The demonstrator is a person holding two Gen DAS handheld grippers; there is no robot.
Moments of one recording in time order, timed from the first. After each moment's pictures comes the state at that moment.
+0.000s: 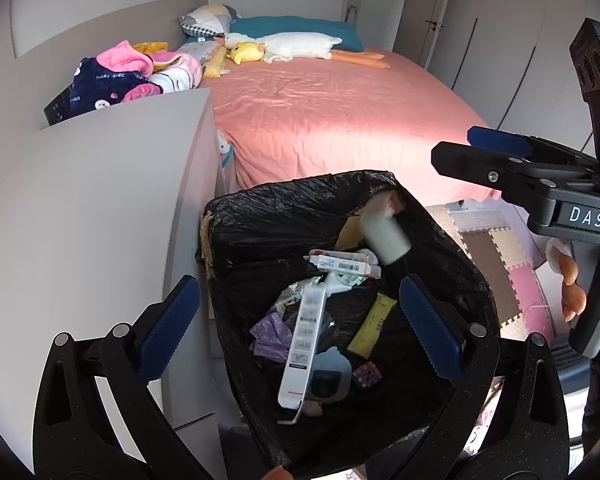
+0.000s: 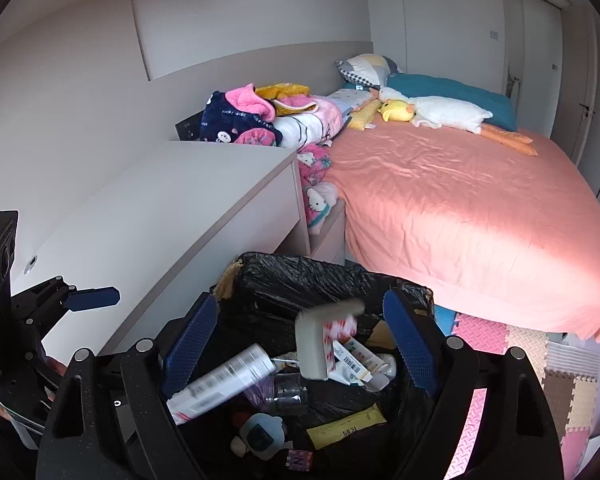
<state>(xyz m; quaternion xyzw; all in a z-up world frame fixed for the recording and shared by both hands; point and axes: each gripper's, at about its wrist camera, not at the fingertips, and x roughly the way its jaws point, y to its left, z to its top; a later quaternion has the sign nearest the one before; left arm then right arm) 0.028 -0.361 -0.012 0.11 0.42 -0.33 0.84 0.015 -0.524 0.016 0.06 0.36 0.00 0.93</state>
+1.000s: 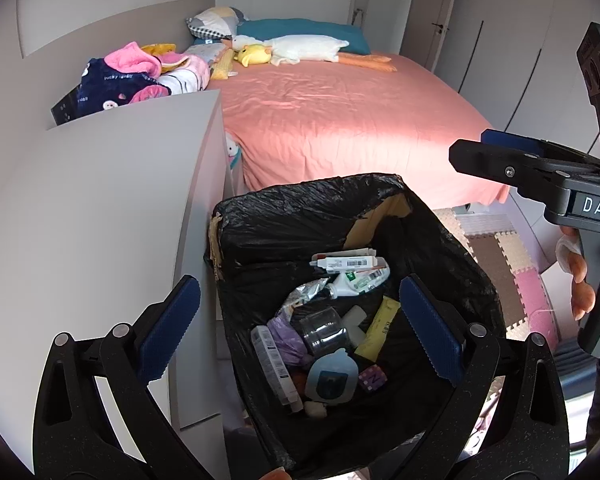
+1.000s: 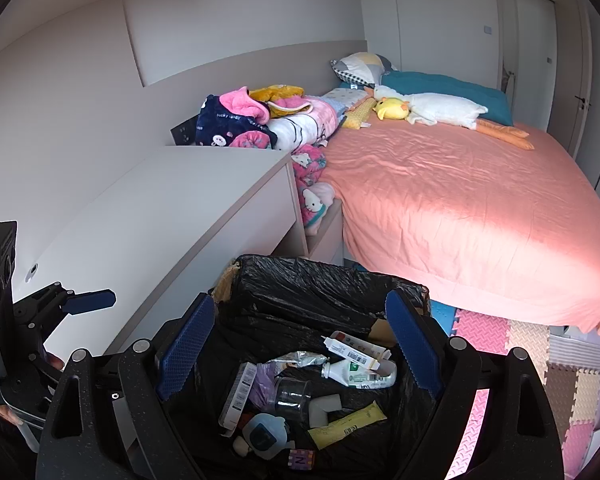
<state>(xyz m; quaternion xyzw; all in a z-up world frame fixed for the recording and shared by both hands) 0.027 -0.358 -0.012 0.12 0.41 -0.32 0.84 0.016 -0.532 0.019 0.07 0.36 -0.01 0.93</state>
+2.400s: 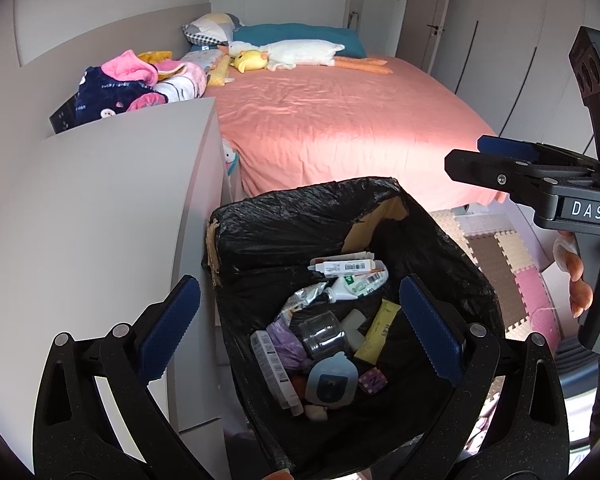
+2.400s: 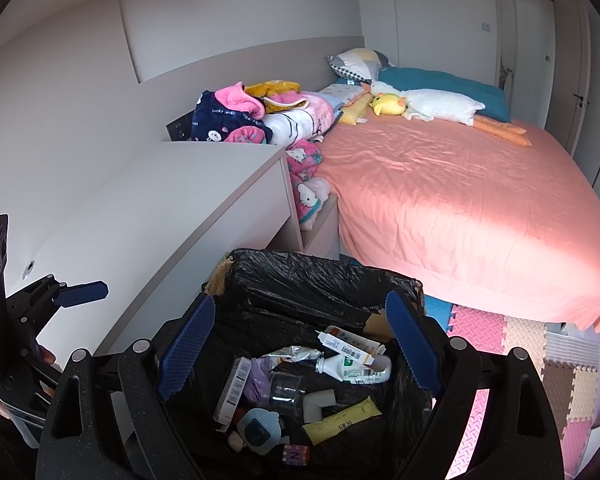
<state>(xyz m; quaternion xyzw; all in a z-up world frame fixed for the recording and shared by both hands) 0.024 -0.359 -0.009 0.12 0.40 -0.33 0.85 0.015 -0.537 0.015 0.07 0.37 -0.01 0.93</state>
